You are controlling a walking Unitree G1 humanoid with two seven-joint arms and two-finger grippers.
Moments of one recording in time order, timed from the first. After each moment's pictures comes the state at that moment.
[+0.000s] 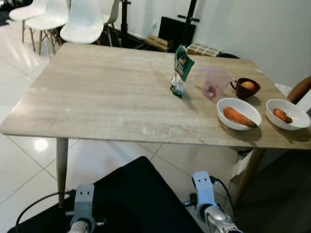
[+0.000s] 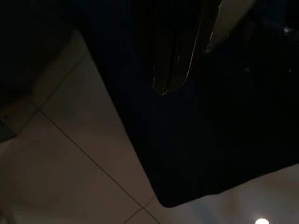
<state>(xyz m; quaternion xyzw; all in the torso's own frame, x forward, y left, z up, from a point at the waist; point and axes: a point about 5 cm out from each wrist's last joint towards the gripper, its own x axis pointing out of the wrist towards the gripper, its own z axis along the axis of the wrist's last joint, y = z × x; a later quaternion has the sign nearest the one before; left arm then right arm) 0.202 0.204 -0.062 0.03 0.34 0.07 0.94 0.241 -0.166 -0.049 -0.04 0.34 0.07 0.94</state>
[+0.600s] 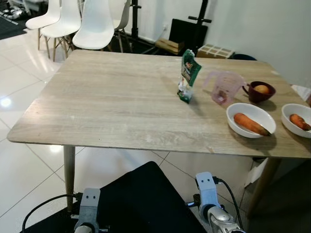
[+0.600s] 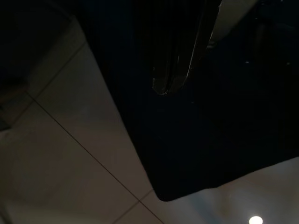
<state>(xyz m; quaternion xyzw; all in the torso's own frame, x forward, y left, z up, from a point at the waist) 0.186 0.197 -0.073 0.04 0.37 0.03 0.93 0.235 -0.175 -0.053 -0.05 0.36 0.06 0.93</state>
